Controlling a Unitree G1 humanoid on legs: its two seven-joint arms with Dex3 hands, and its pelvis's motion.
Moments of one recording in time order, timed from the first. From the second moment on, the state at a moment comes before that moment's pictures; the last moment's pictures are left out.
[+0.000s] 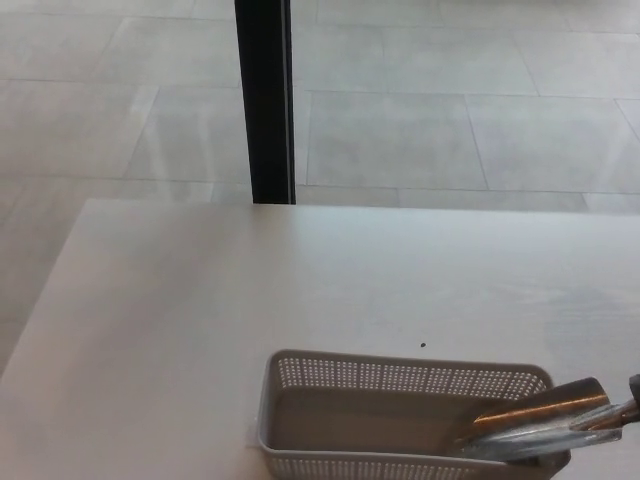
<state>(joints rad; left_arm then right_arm) 0.18 0.61 0.28 1.31 -0.06 -0.08 -0.28 -0.05 -1.26 0.06 -0.03 -0.91 -0.37 0.09</state>
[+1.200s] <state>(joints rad) 0.17 0.61 0.29 1.30 -0.06 -0.08 -0.32 -0.14 -0.92 0.25 -0.39 -1.12 -0.13 0.39</state>
